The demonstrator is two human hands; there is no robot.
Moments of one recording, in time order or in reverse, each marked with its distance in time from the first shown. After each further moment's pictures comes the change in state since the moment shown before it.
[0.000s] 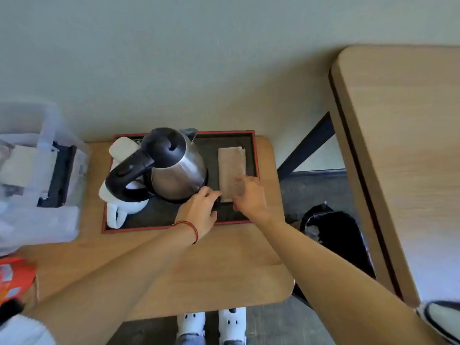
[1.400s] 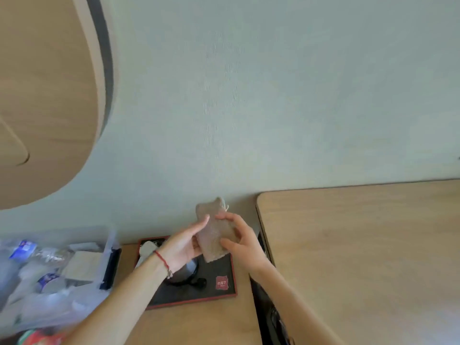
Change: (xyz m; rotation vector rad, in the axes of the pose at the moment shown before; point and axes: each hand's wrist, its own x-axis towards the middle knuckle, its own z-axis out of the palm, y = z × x) left_hand -0.138 0.147 -0.245 -1.528 -0.189 -0.003; right_hand -0.215 -0.158 -0.242 0.633 0.055 -0.492
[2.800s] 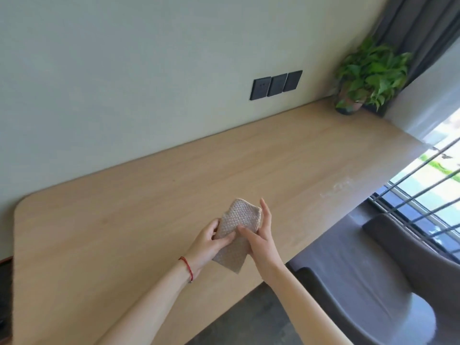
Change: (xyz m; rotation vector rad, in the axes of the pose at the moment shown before) left_hand 0.147 -0.285 0.530 0.599 -0.333 0.027; right_hand -0.260 0.132 -0.518 0.434 0.606 0.301
